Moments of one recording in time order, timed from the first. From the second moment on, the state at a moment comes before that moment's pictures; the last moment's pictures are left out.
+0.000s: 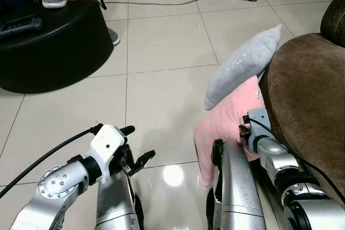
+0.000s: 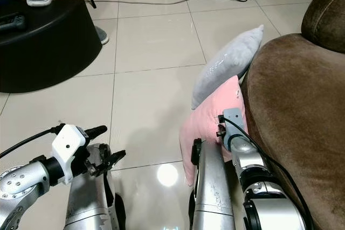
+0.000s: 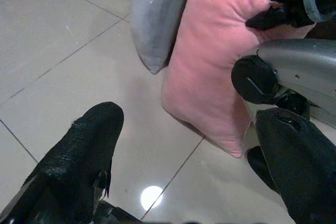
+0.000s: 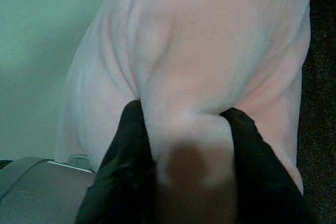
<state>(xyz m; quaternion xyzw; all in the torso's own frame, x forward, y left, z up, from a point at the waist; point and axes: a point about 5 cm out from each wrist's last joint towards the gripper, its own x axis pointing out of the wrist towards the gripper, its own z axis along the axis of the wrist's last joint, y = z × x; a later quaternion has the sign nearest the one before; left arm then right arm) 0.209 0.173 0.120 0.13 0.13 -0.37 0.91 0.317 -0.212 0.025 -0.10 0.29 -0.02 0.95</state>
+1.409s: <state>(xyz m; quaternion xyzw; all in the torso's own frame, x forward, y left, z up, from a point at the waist) 0.232 0.188 0.149 0.16 0.01 -0.21 0.96 0.301 -0.262 0.265 -0.03 -0.20 0.00 0.98</state>
